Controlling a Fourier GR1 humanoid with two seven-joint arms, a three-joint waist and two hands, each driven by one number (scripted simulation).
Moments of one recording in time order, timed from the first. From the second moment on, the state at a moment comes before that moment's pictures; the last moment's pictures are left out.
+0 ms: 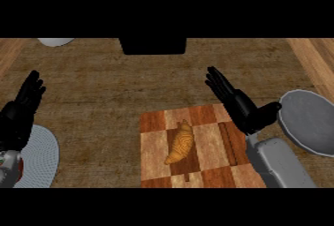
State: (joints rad) left arm -0.12 0.62 -0.17 -1.55 0.31 0.36 0.12; right arm -0.36 -0.21 0.28 -1.35 -0.31 0.08 -0.07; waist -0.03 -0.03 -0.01
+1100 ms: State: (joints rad) left arm -0.18 0.47 -0.16 -1.49 0.31 0.32 0.03; right arm -0.17 -0.58 0.47 -1.86 0.37 -0.16 0.35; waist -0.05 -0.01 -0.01
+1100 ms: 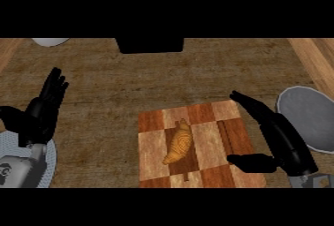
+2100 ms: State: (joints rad) left arm -0.24 0.40 -0.14 -1.43 0.26 0.27 0.03; right arm -0.73 -0.36 0.52 -1.93 0.26 0.27 1.05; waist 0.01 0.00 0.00
